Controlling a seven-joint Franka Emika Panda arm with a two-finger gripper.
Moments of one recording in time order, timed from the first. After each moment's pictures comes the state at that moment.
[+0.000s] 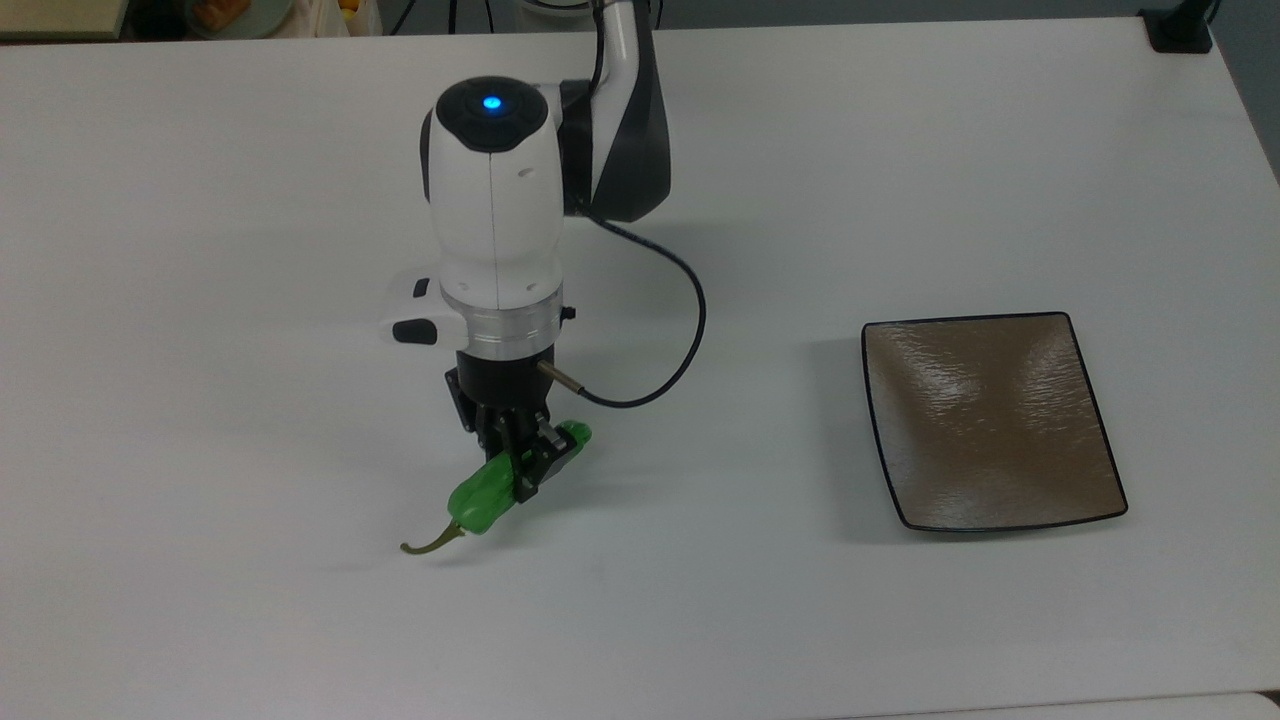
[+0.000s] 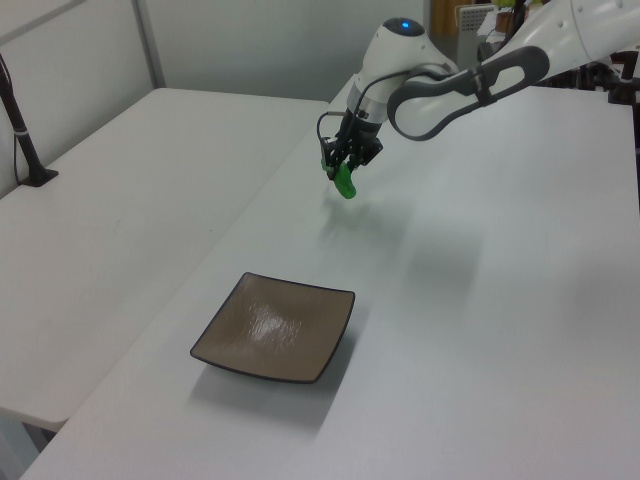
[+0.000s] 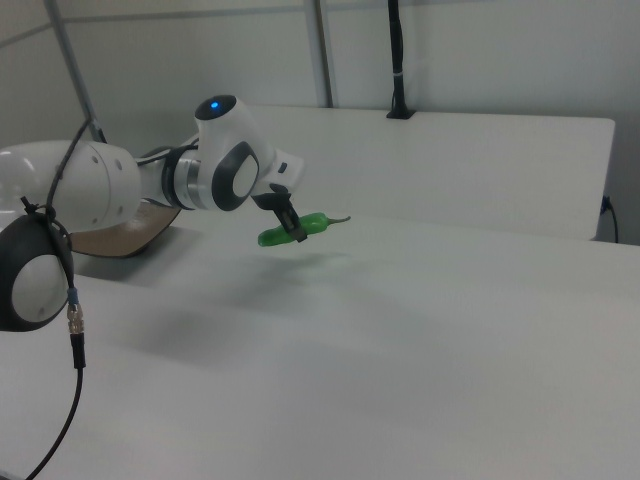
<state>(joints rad) 0.10 0.69 -0.02 -1.34 -0.07 2.46 0.83</state>
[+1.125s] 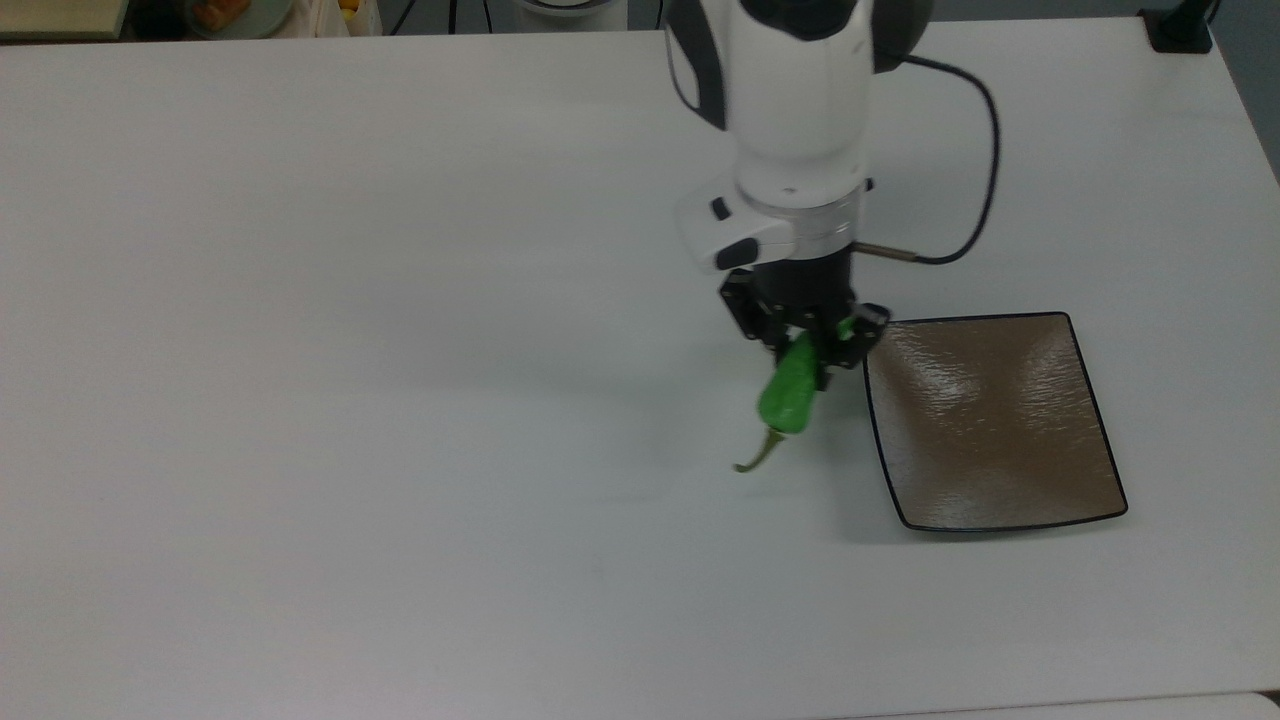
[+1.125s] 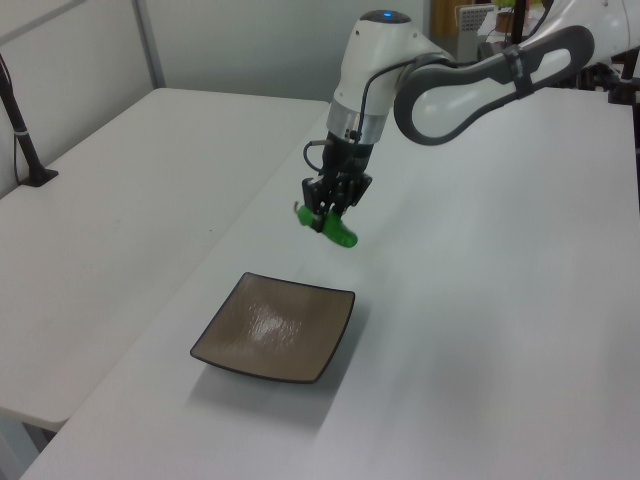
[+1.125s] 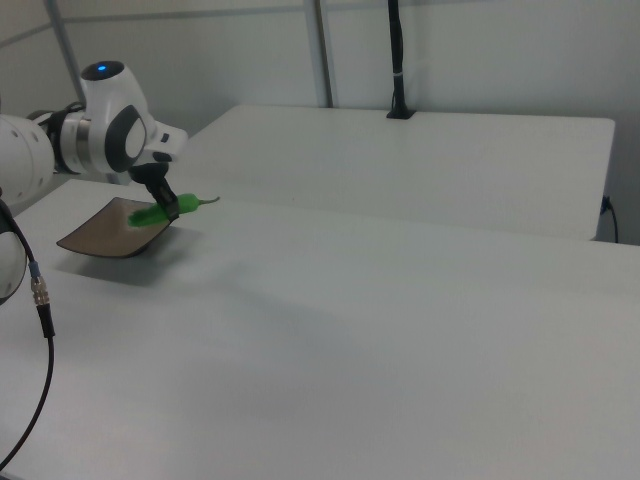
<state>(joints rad) 0.23 0.59 0.22 -1.35 -0.06 2.26 0.83</state>
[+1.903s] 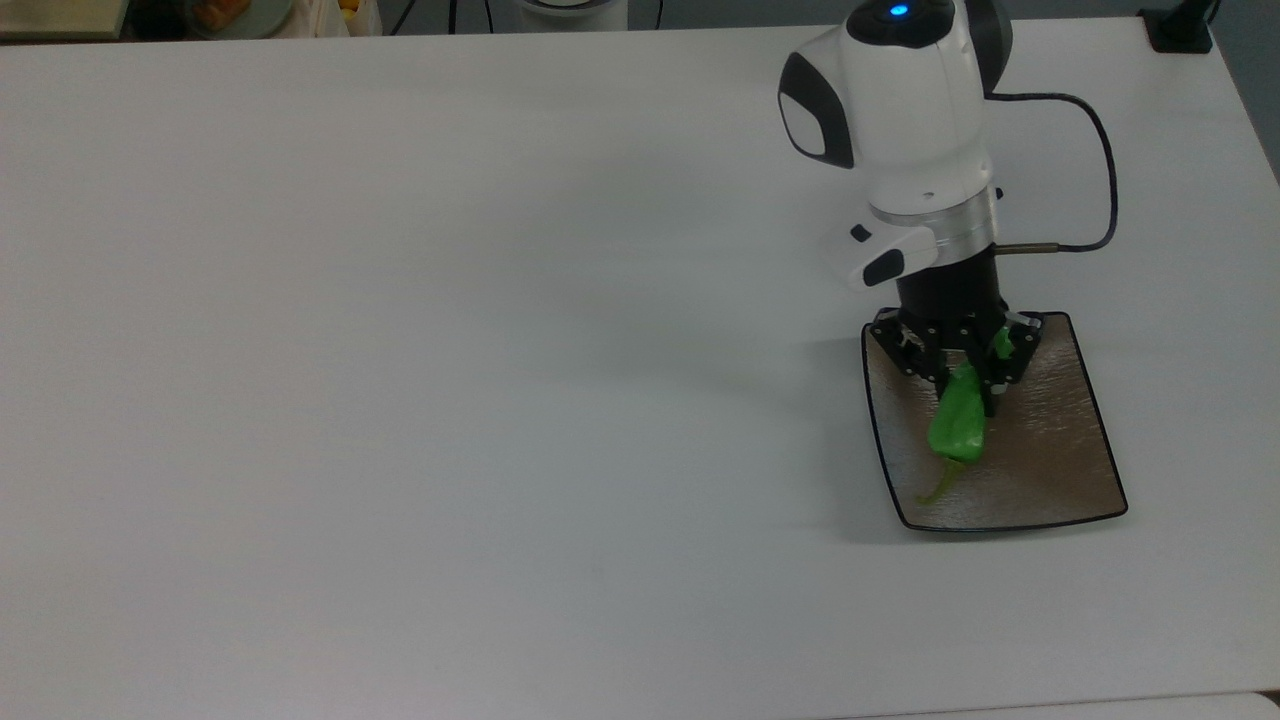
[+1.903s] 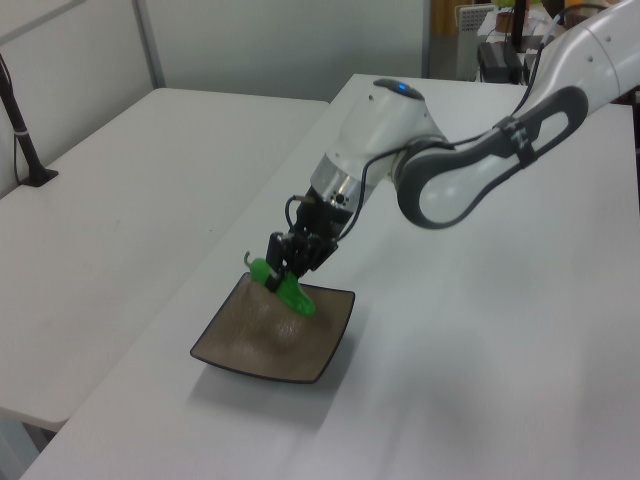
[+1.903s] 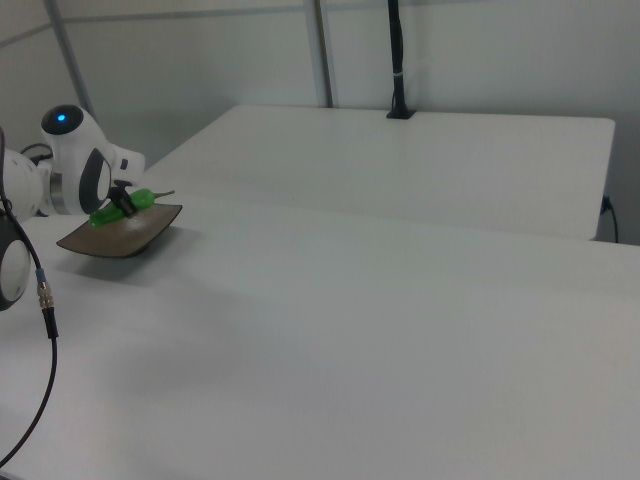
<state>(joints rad) 0.34 0.71 0.26 -1.37 -0.07 2.67 0.89</state>
